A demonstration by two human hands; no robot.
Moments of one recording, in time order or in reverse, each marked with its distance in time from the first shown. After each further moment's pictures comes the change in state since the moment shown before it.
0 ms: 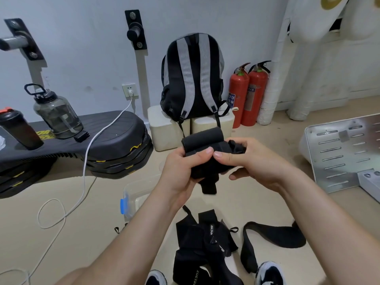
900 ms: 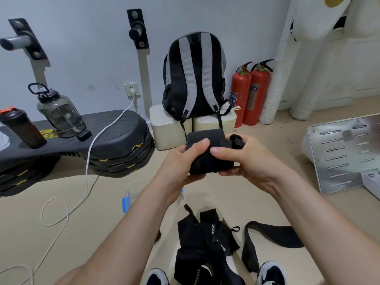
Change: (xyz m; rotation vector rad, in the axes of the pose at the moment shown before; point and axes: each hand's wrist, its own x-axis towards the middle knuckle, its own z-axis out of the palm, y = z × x) left_hand 0.000 0.014 -0.005 0.289 0.043 -0.126; right_hand 0.005 0.001 0.014 0.243 0.075 -0.040
